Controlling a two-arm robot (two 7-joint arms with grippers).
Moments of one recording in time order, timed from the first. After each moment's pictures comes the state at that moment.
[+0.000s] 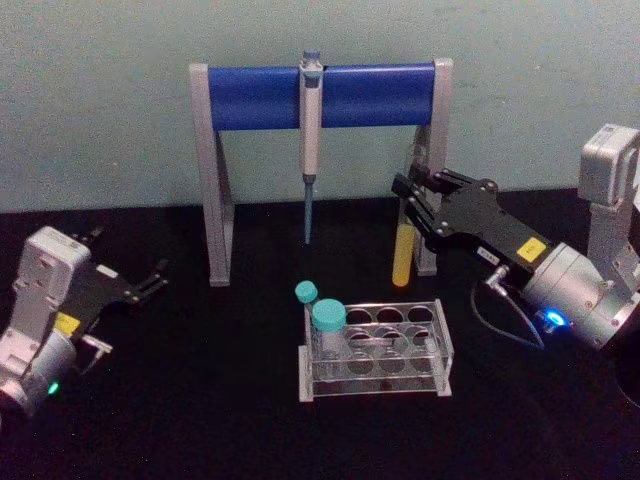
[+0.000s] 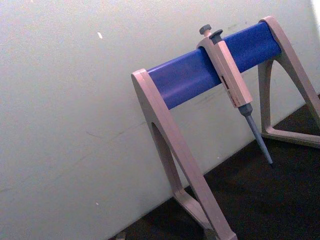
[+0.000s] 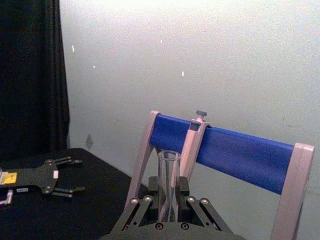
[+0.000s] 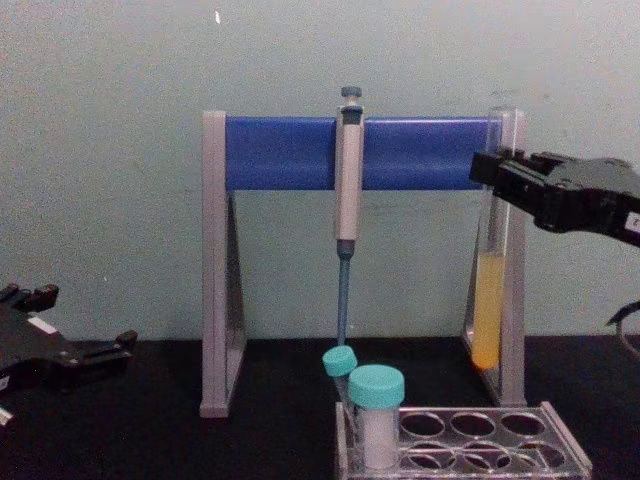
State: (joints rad) left arm -0.20 0.60 0.45 -1.41 -0.25 -0.12 0.03; right arm 0.26 0.45 -0.35 -1.53 0.50 -0.12 0.49
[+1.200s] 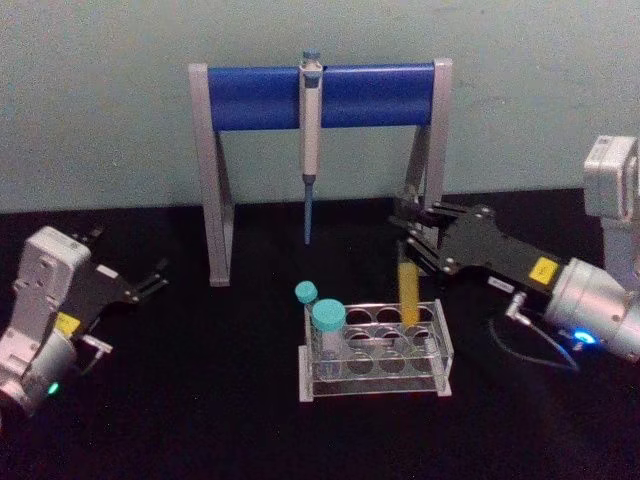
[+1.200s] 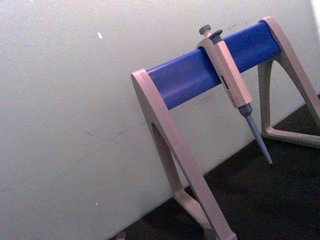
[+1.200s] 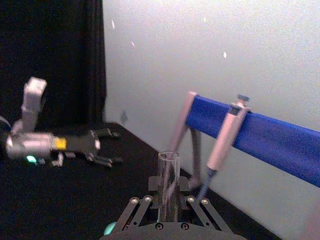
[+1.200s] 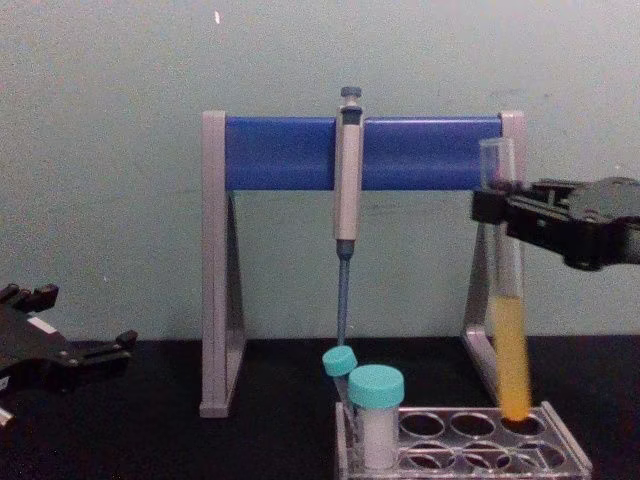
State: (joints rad) left arm -0.20 0.60 0.45 -1.41 -0.25 -0.12 0.03; right arm 0.25 0.57 -0.38 -1.61 0.54 -0.04 0.60
